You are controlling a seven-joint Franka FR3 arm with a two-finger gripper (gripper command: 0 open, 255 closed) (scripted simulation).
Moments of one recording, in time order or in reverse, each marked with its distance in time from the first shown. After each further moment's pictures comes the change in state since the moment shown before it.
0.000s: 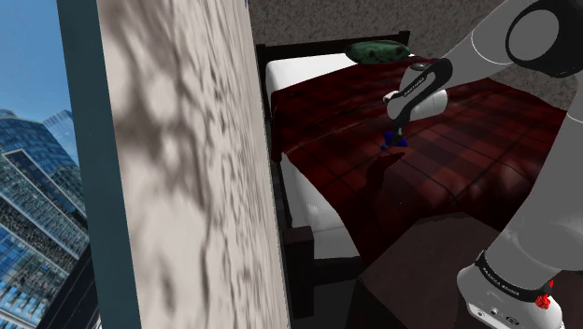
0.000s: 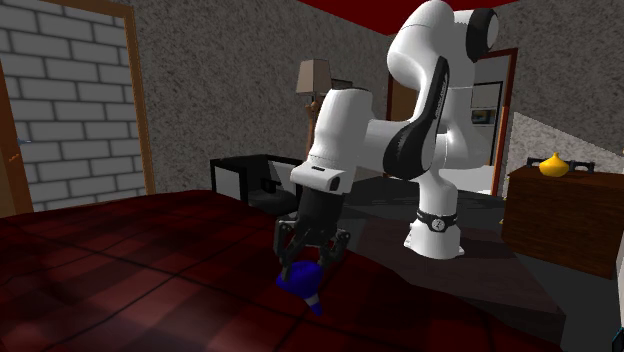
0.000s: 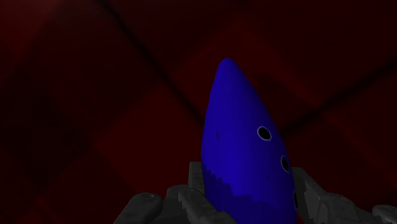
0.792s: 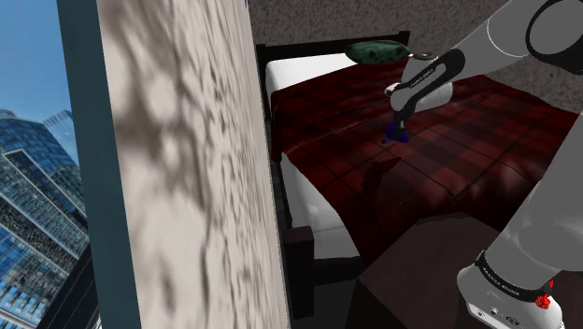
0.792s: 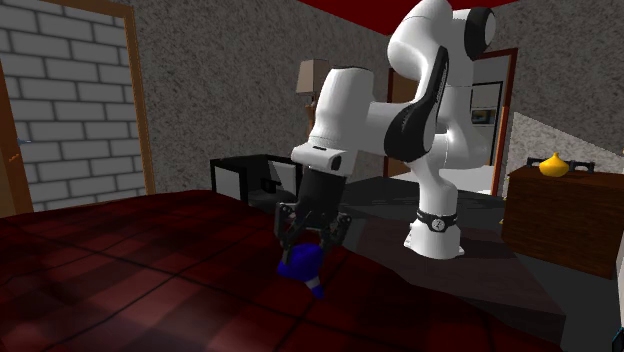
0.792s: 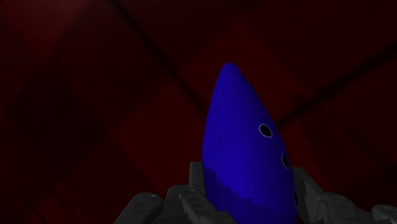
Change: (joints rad) arm 0.020 -0.074 -0.022 0.013 -0.067 -0.081 0.043
